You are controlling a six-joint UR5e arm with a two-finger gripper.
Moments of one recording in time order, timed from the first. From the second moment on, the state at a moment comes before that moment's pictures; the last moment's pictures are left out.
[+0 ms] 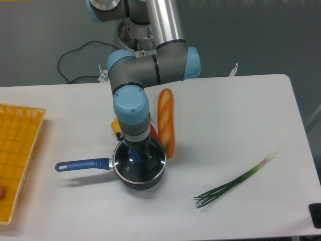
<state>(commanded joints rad) 2.28 -1.97 -1.61 -1.16 1.56 1.20</state>
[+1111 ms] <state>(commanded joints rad) 2.27 -1.97 -1.60 -1.16 1.56 1.20</state>
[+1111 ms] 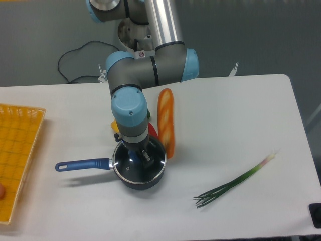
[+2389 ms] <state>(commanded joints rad) 2.31 -1.94 -1.56 -1.17 1.57 1.21</state>
